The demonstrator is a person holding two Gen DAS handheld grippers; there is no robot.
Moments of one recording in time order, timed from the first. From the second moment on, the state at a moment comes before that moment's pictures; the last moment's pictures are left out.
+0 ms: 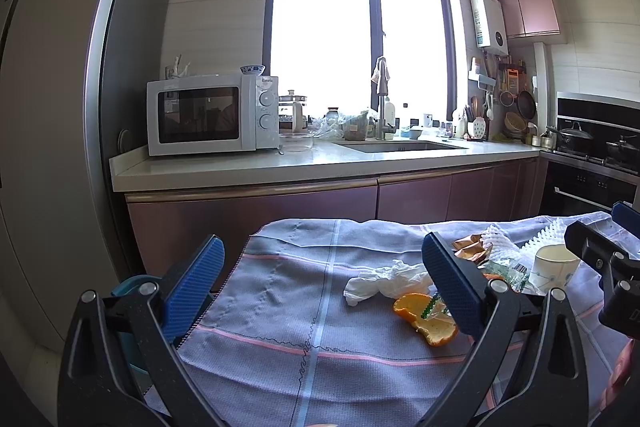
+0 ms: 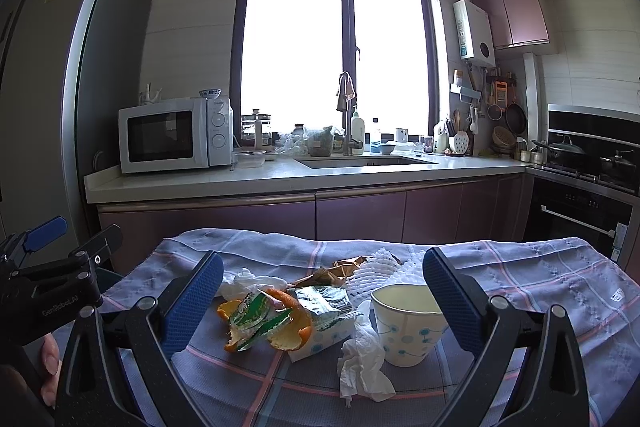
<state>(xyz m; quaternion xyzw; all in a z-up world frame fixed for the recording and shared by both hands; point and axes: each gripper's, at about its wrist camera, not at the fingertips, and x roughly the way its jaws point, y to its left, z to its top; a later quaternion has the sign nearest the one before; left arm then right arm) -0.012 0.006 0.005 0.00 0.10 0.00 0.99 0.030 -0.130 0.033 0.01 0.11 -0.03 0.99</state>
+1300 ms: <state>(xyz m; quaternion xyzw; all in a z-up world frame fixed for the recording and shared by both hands) -0.009 -0.007 0.000 0.01 0.11 -0.02 0.99 0.032 -0.138 0.028 0.02 0.12 -0.03 0.99</state>
